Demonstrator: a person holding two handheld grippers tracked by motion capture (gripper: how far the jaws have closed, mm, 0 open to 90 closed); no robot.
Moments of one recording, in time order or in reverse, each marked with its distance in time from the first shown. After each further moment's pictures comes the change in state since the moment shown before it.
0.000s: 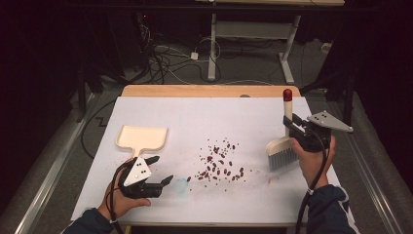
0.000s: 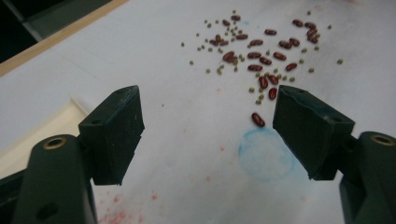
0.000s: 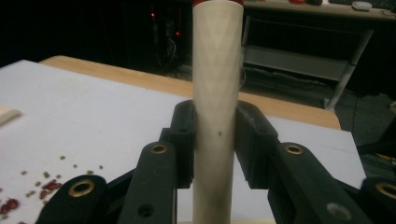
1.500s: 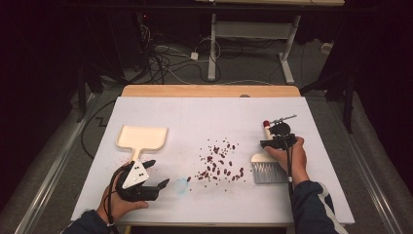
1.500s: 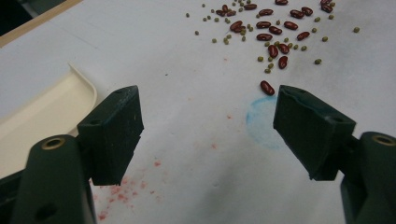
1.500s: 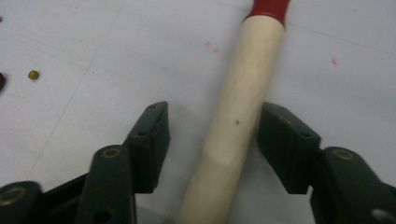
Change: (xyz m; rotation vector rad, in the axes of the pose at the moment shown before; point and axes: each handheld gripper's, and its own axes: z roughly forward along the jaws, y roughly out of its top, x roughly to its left) left arm 0.003 -0.023 0.000 0.062 0.021 -0.011; right arm 0.010 -0.060 0.111 0.671 0.001 0.009
